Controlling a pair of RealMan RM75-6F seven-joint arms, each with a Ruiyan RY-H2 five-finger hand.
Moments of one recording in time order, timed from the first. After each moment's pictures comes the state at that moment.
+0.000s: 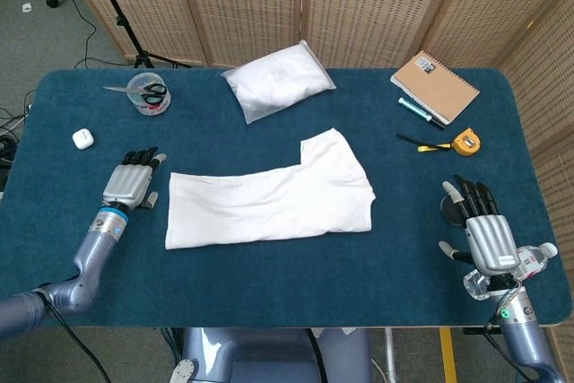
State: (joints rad) left arm -0.77 -1.42 -0.13 -1.38 0.74 0.87 0.41; right arm 0.30 -1.31 0.04 -1.40 -1.47 1.45 0.09
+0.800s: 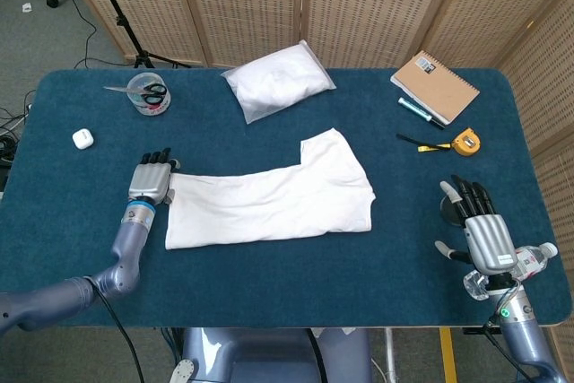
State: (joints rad) left arm -0.87 -1.62 -0.17 -1.19 0.50 0.85 0.58; right arm 0.29 -1.33 0.06 -1.34 -1.52 1.44 0.19
